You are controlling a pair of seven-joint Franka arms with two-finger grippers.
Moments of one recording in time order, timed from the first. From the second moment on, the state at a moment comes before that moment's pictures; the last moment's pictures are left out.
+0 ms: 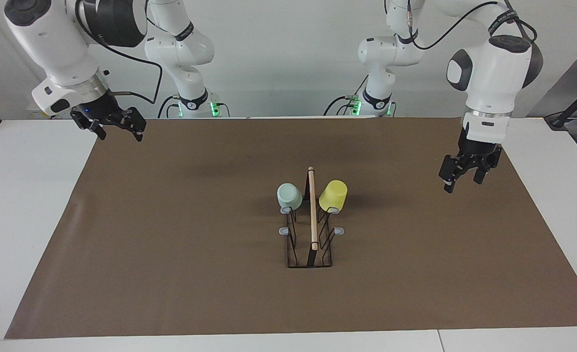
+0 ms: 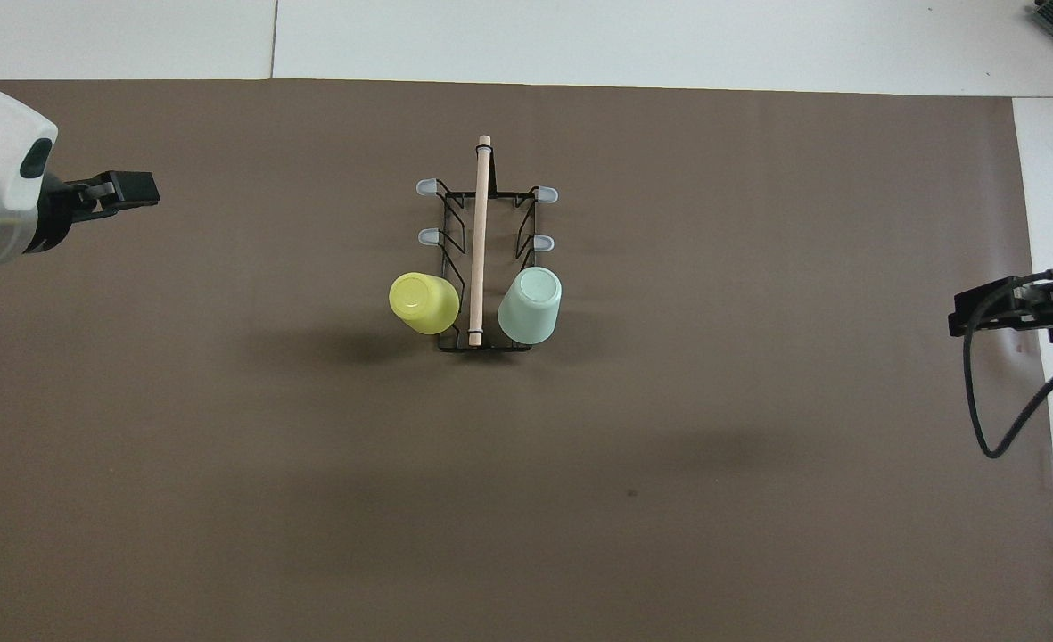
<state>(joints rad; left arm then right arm) -0.07 0.00 0.01 -1.86 0.06 2.18 -0.24 0.02 -0.04 -0.09 -1.66 -0.02 1.52 0.03</state>
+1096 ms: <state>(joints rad) -0.04 -0.03 -0.05 -1.61 0.01 1.59 0.03 0.04 -0.08 -0.07 -1.65 -0.04 1.46 0.05</state>
